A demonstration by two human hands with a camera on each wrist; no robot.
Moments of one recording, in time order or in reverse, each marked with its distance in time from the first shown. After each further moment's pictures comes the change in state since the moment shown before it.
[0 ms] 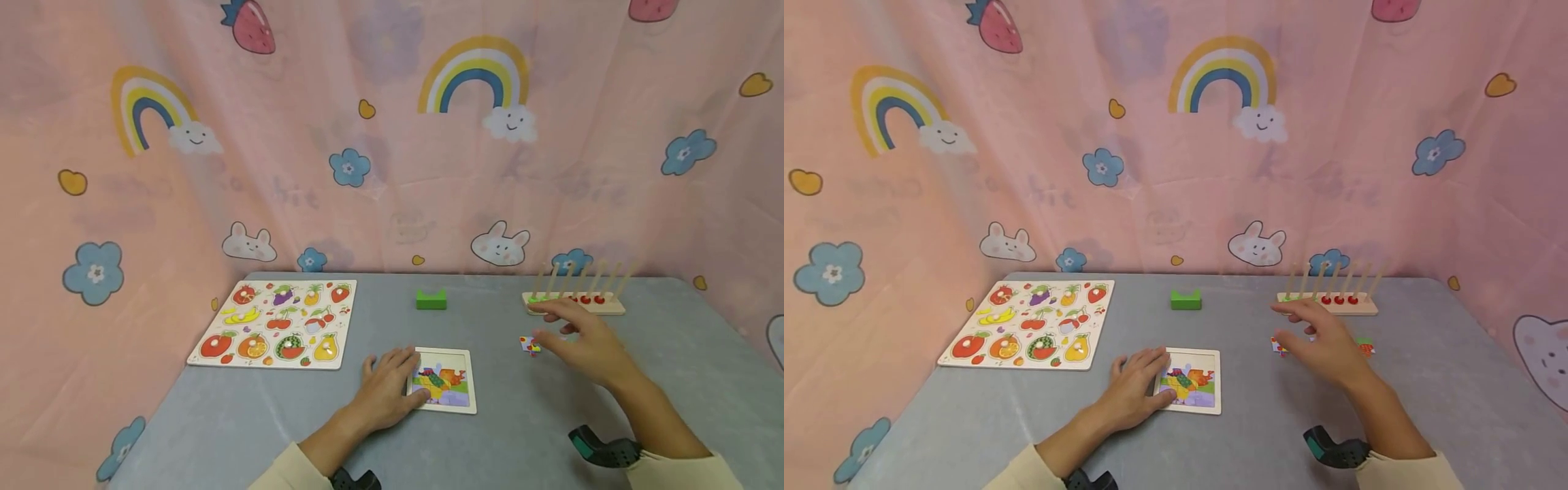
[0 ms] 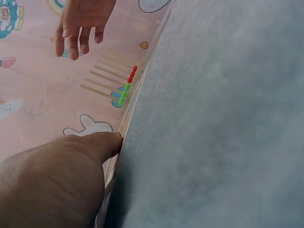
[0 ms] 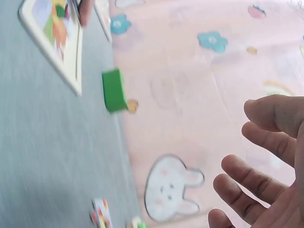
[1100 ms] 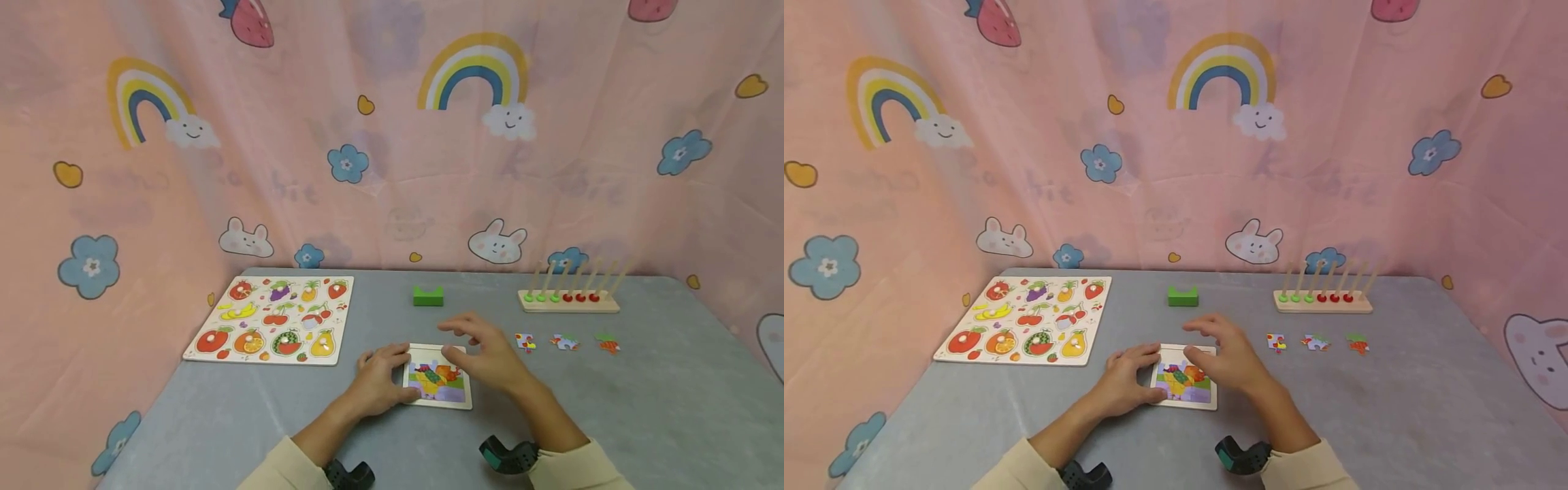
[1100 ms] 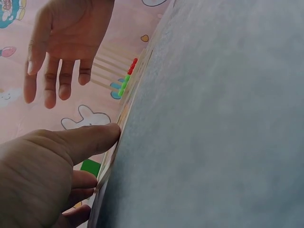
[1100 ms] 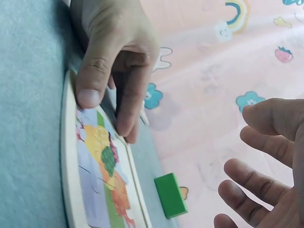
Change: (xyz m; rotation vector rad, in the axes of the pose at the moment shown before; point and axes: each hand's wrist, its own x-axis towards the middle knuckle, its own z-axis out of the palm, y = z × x) left_hand 0.005 -0.007 -0.008 -0.262 -0.015 -0.074; right_hand 0.017 -0.051 0.100 0.238 -0.109 -0.085
